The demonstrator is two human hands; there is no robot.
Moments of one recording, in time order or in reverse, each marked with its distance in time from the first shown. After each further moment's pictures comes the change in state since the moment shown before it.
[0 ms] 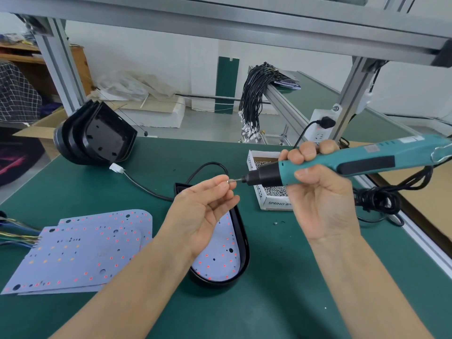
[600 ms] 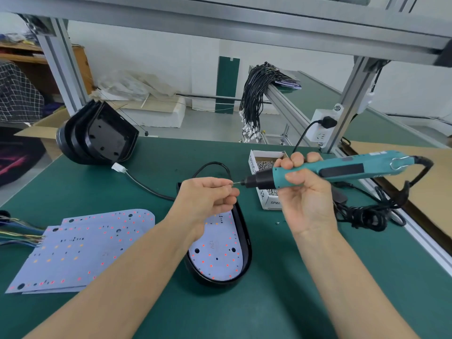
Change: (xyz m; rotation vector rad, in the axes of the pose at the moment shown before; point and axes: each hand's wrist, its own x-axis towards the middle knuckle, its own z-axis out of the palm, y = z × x) left_hand 0.023 0.006 -0.007 0.545 0.068 0.039; right_hand 0.009 0.031 -0.022 0.082 0.199 0.013
